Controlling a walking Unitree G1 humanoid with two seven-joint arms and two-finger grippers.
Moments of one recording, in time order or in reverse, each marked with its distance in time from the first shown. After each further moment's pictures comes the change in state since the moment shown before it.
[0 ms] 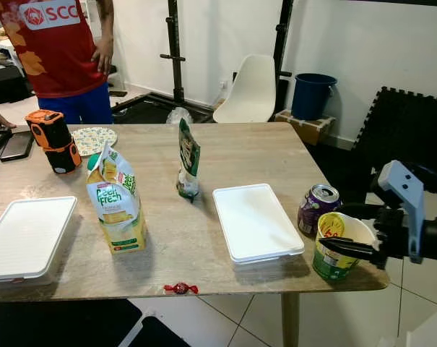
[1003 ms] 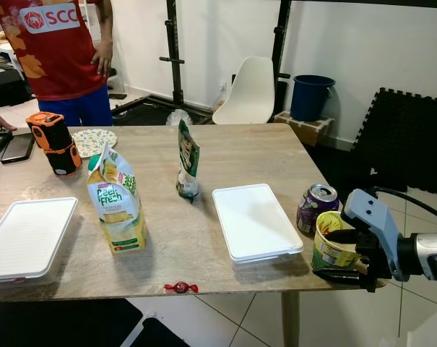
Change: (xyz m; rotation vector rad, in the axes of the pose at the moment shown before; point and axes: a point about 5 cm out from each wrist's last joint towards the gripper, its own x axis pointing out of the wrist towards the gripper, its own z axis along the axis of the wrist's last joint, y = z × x) left arm 0.000 0.000 0.002 0.003 -0.004 -0.007; right arm 0.031 0.009 -0.029 -0.009 0.187 0.077
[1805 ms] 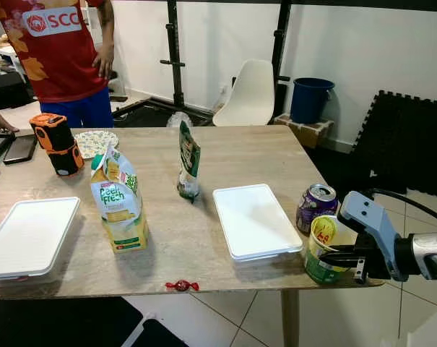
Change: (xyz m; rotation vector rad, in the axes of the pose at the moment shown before) left arm 0.000 0.000 0.000 0.003 0.000 -0.001; right arm -0.002 0.002 0.001 0.027 0.011 0.051
